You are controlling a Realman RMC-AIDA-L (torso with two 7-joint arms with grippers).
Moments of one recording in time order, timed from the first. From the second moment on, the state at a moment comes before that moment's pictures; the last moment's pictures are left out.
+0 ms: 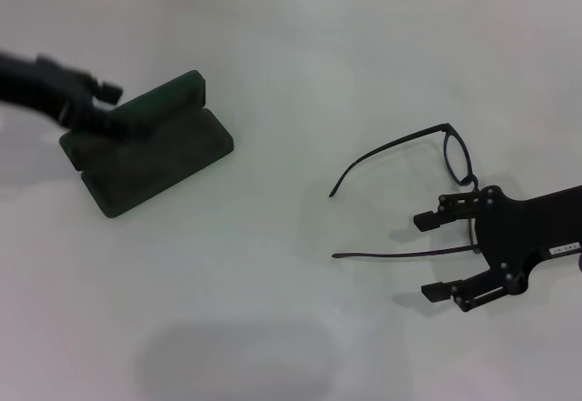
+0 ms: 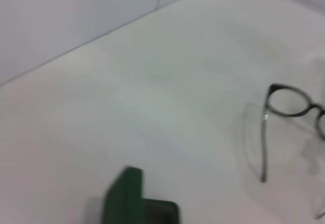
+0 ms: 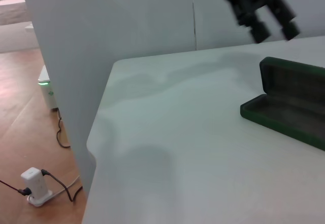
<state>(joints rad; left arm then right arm) -0.59 -1.93 0.82 1.18 2.31 1.74 -2.06 0.60 1.99 -1.07 -0.67 -1.97 -1.63 1.21</state>
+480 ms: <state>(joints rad) -0.82 -1.93 0.89 1.03 2.66 1.63 -2.10 0.63 2.01 -1.10 -0.69 -1.97 -1.63 1.22</state>
